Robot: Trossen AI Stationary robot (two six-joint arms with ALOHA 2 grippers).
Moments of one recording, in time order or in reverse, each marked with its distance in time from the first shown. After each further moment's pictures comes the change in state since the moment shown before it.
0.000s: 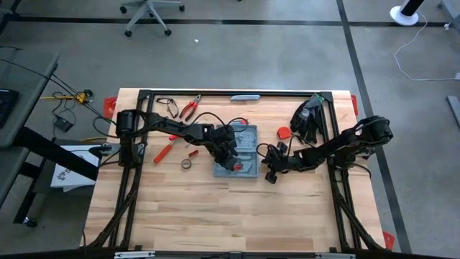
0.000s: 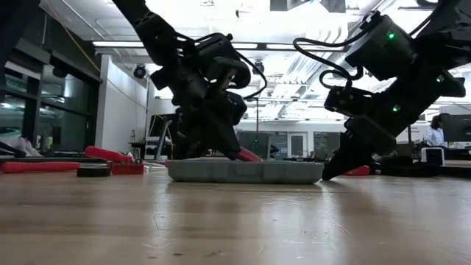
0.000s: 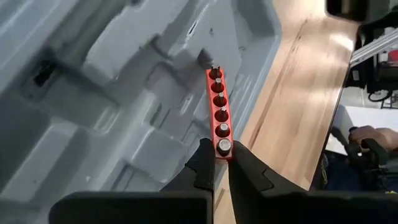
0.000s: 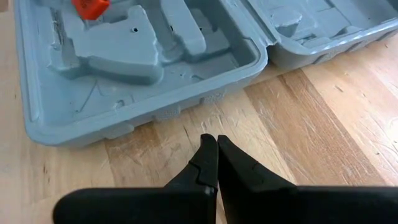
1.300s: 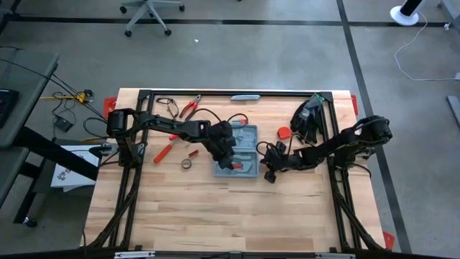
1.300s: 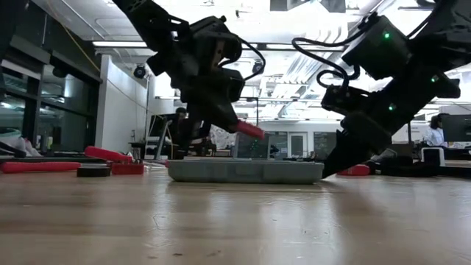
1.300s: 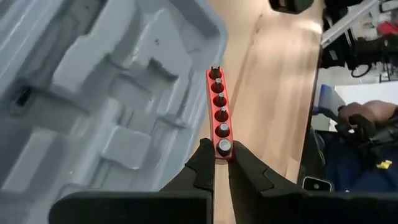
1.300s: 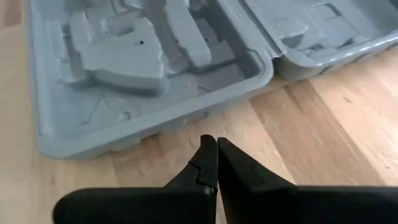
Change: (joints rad) left arm -0.006 -0.095 0.001 -0.043 0.025 0.118; right arm -0.029 0.002 -0.001 0.047 -0.021 -0.027
